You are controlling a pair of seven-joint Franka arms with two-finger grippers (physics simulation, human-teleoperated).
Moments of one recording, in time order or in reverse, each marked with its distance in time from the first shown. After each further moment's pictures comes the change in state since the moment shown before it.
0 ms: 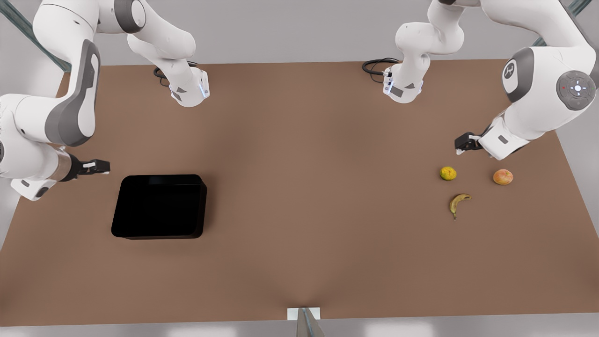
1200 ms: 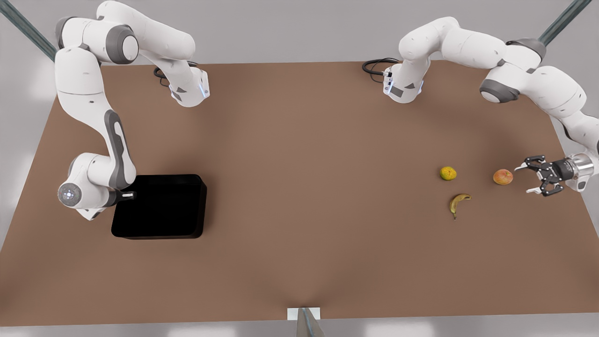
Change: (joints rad) left arm 0.628 0.967 0.540 0.355 -1.328 -0.518 -0.680; right arm -0.068 0.229 -0.118 -0.555 -0.007 0.782 -0.010
